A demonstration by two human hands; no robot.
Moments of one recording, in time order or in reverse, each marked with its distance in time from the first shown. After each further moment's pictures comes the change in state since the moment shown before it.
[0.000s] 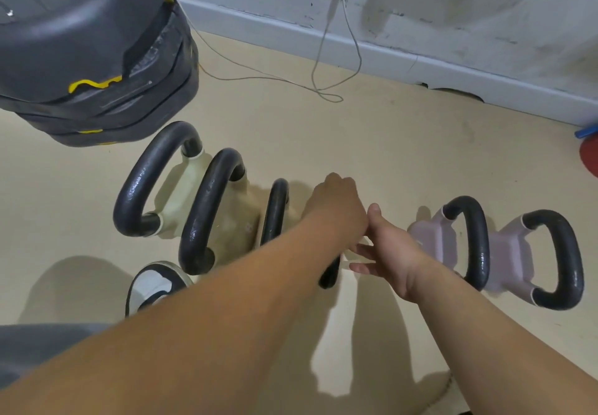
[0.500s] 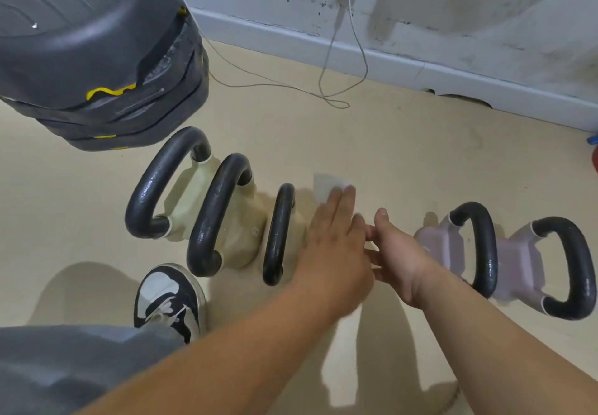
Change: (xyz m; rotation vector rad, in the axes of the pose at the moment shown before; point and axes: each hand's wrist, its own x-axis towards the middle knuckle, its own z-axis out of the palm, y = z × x) left_hand -0.055 -0.020 0.037 0.137 0.123 0.148; right_hand 0.004 0.002 -0.002 0.012 -0.054 0.016
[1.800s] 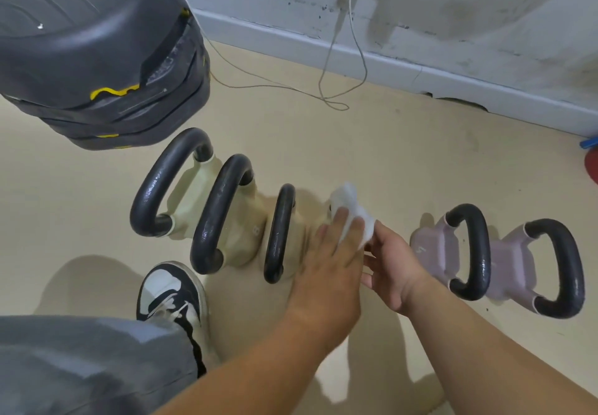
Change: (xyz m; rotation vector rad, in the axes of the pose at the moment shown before) left_hand -0.026 -0.003 0.029 0.113 0.112 0.122; right_hand 0.003 0.017 0.005 0.314 -0.042 0.028
